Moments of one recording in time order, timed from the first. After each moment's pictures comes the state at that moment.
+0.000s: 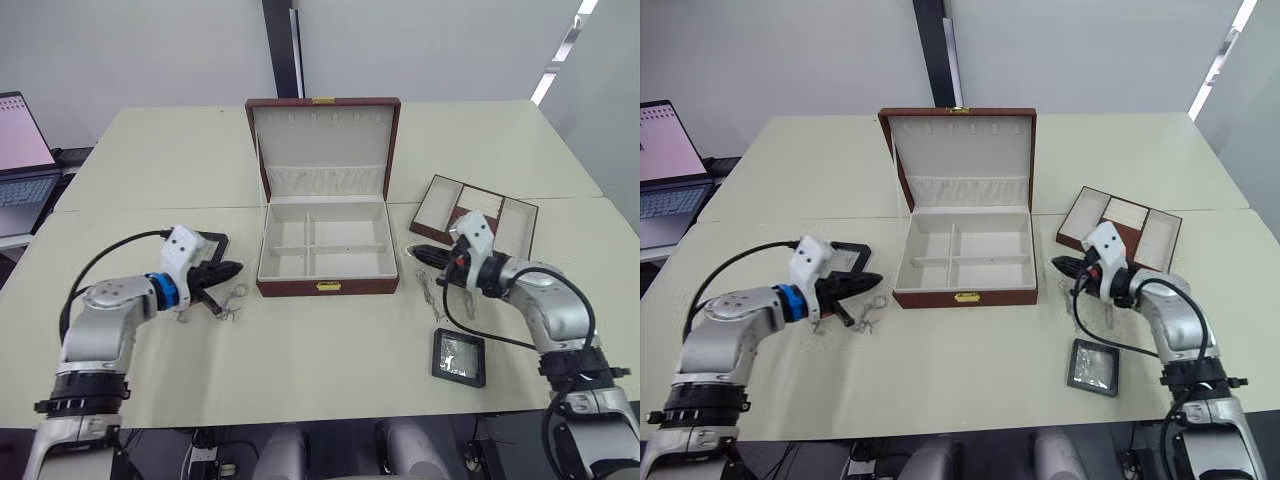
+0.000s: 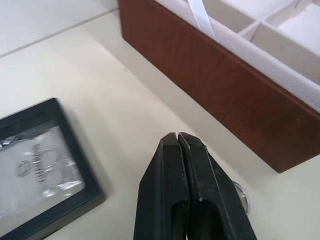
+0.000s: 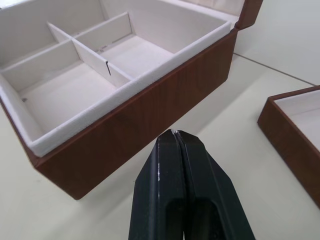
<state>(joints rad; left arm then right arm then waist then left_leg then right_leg) -0.31 0.73 0.20 0.16 -0.30 0.45 -0.98 -0.42 -0.55 -0.04 0.08 0.30 0.46 0.91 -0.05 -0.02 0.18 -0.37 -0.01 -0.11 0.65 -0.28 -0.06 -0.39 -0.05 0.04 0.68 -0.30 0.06</state>
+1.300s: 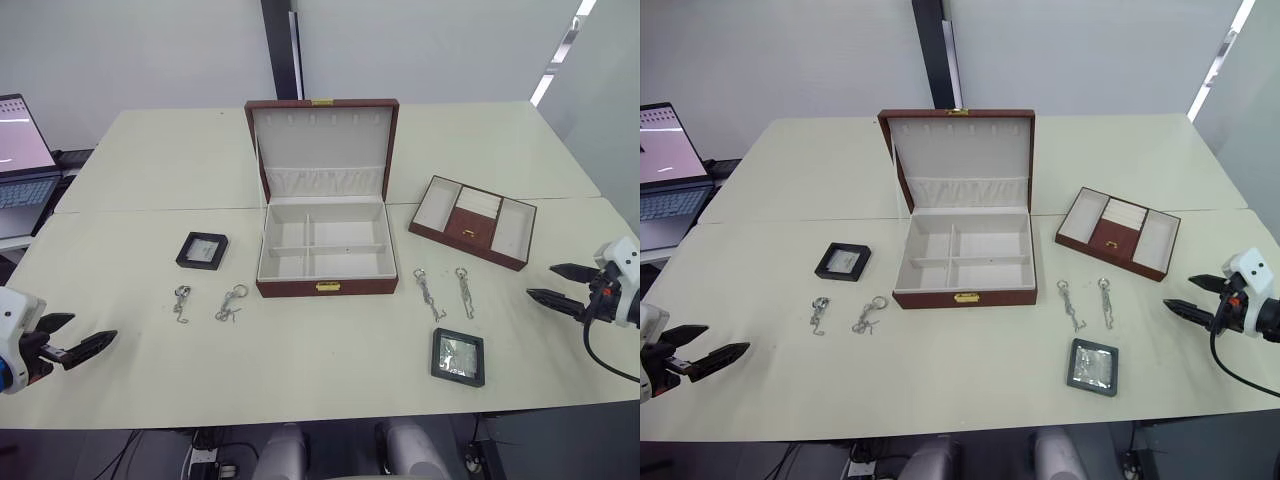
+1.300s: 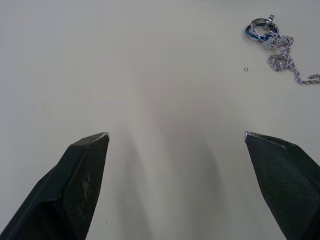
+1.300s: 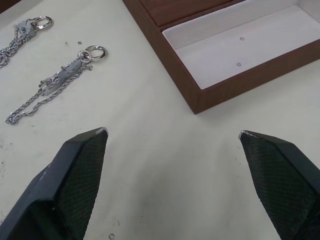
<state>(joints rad) 0.19 0.97 0.60 0.28 -0.35 0.34 -1.01 -0.27 -0.95 -0.25 0.51 0.31 0.20 1.20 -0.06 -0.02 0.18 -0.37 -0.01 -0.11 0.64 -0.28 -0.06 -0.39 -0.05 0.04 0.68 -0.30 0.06</state>
